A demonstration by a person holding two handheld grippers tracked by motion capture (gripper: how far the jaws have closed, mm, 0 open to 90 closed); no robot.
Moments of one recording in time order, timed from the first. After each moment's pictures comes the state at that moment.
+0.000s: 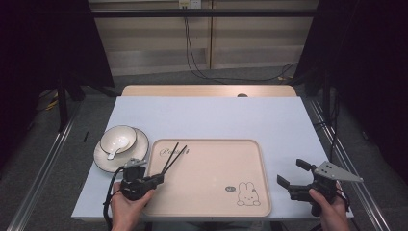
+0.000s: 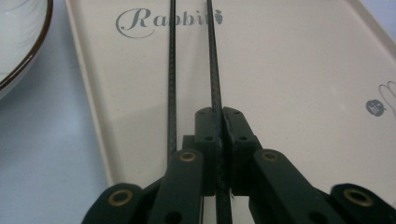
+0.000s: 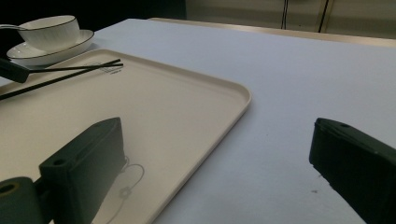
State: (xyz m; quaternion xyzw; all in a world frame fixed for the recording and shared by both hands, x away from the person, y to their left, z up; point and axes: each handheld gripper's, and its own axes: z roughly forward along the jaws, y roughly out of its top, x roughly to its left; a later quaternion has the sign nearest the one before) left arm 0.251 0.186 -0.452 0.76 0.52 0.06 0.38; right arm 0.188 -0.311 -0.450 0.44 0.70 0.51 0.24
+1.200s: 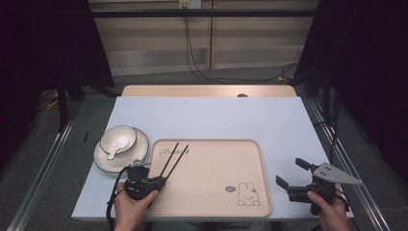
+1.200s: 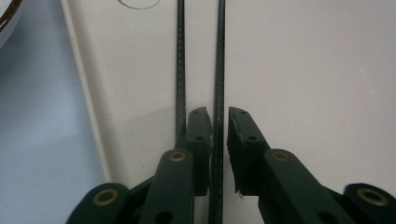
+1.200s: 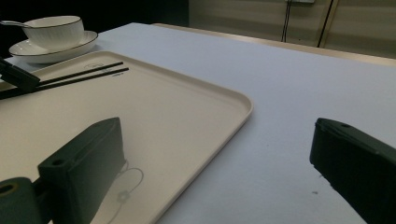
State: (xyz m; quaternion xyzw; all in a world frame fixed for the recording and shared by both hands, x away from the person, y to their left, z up) left arm 0.256 0.184 -0.465 0.77 0.53 0.04 0.35; right arm 0.186 -0.308 -0.450 0.41 0.70 0.52 0.26
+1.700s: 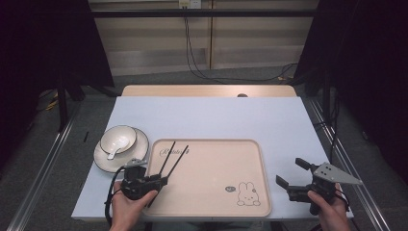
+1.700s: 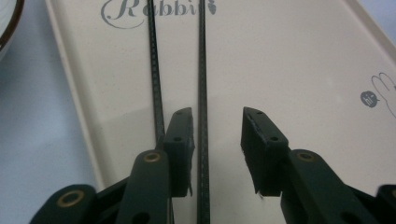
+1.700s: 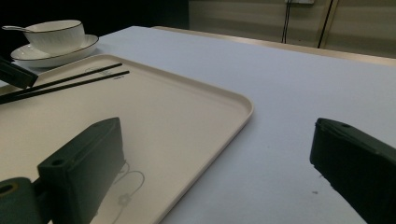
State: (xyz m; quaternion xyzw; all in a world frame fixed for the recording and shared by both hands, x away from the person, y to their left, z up) left arm 0.254 0.192 -0.459 0.77 0.50 0.03 0.40; right arm 0.187 -0.309 -0.450 0.42 0.70 0.52 0.26
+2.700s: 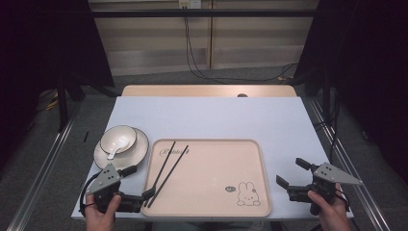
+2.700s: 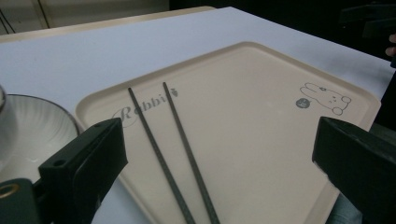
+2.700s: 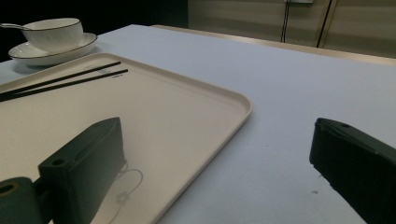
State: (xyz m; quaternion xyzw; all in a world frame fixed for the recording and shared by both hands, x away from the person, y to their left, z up) left arm 0.217 0.246 -0.427 0.77 0.32 0.12 0.54; right arm 0.186 -0.309 -0.451 0.42 0.70 0.52 0.26
